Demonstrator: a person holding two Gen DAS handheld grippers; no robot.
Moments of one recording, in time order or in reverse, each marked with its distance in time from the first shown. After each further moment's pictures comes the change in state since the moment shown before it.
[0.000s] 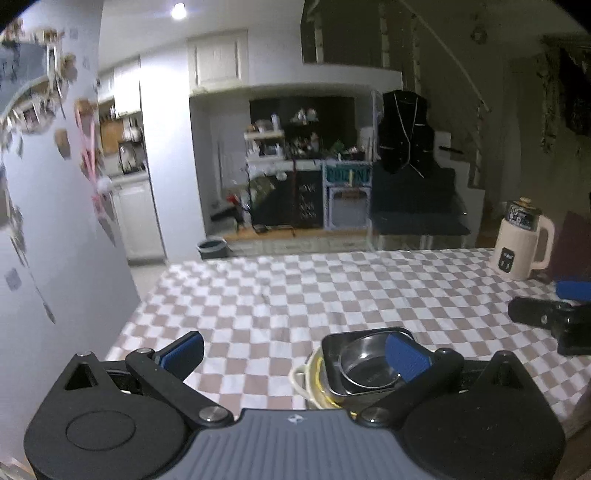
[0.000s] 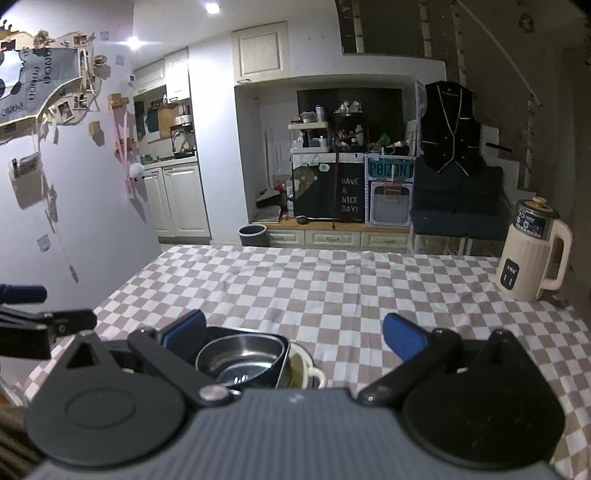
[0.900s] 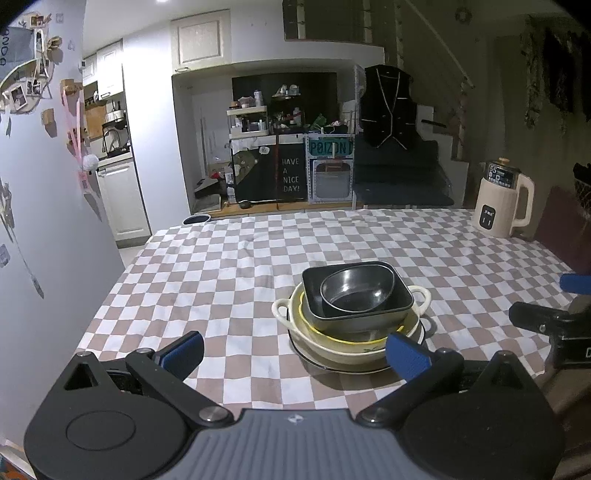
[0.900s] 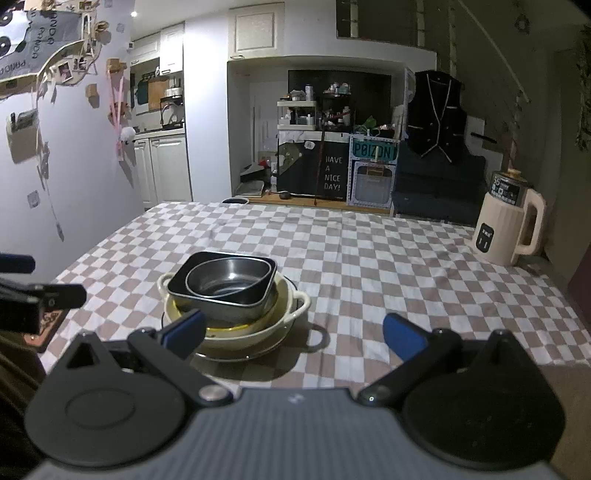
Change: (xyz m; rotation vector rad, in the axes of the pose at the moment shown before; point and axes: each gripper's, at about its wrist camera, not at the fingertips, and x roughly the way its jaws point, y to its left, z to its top) left arm -0.013 -0.004 -0.059 0.024 0.080 -0.060; right arm -0.029 0.006 -0.062 -0.057 0.055 -0.080
